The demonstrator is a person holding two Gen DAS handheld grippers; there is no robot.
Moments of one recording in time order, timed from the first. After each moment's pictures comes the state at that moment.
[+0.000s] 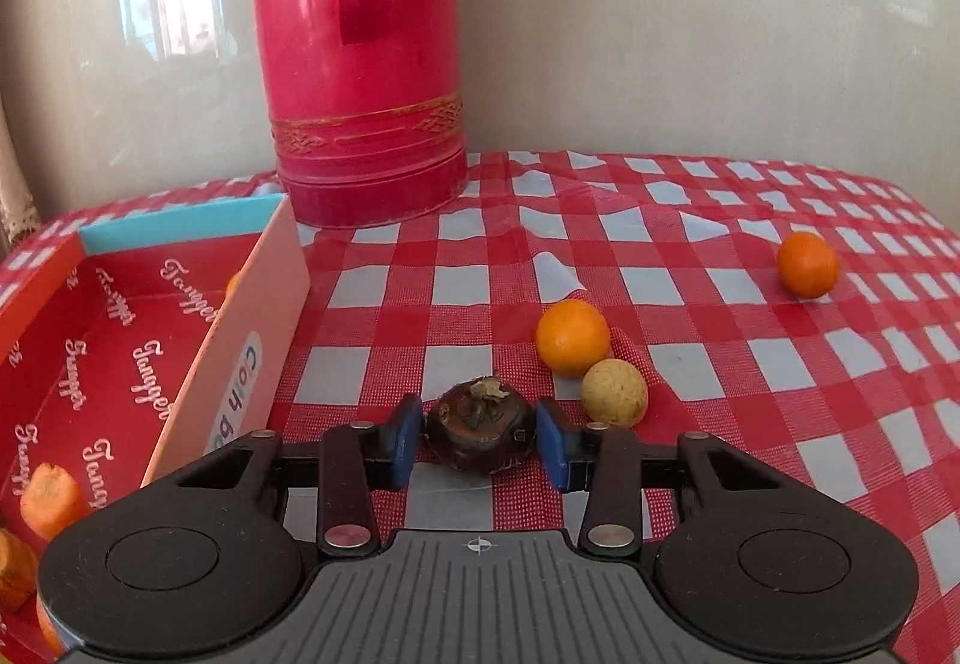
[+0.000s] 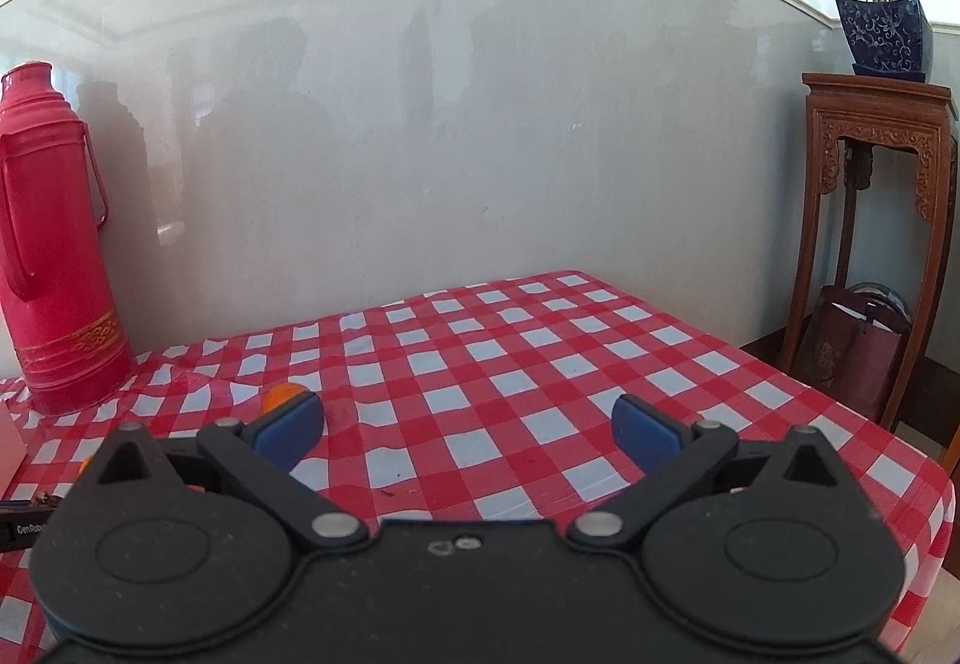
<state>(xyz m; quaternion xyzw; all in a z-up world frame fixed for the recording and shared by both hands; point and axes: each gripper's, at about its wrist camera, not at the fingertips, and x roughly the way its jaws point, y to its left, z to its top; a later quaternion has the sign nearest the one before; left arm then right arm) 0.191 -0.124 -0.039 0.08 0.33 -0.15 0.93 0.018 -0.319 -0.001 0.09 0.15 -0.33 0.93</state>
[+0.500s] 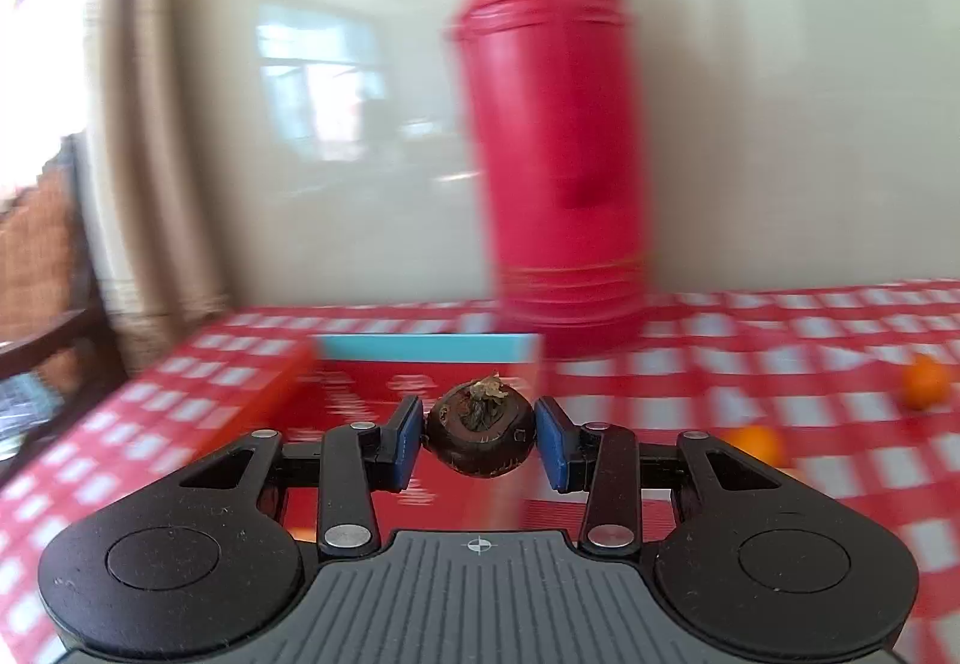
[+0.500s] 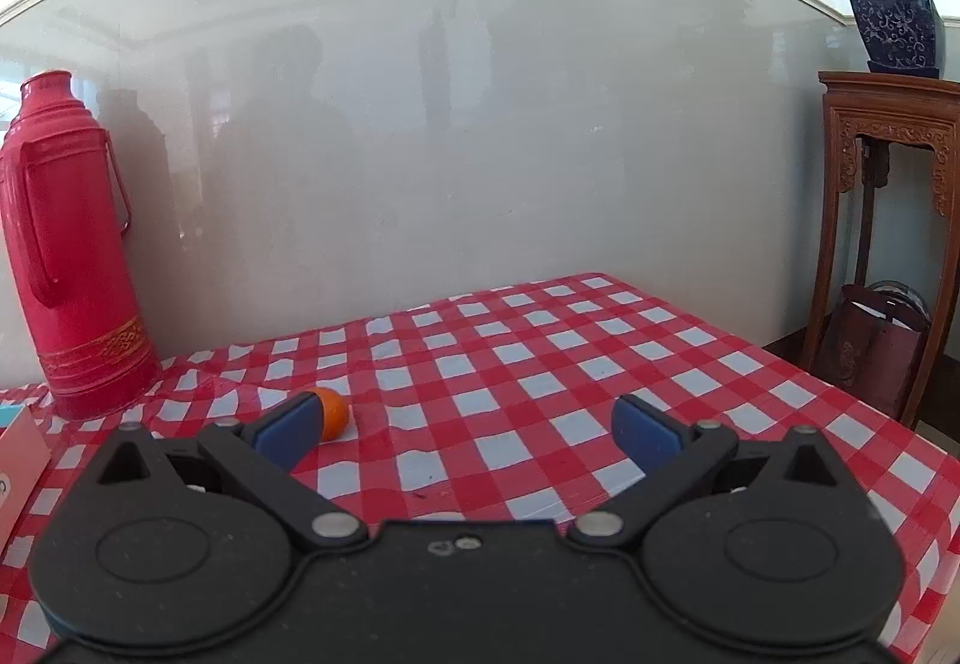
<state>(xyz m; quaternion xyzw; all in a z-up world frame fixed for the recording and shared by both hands) 0.162 -0.068 0.006 0.09 0.20 0.02 0.98 0.021 -0.311 0.001 0.09 0.14 -0.31 0.94</state>
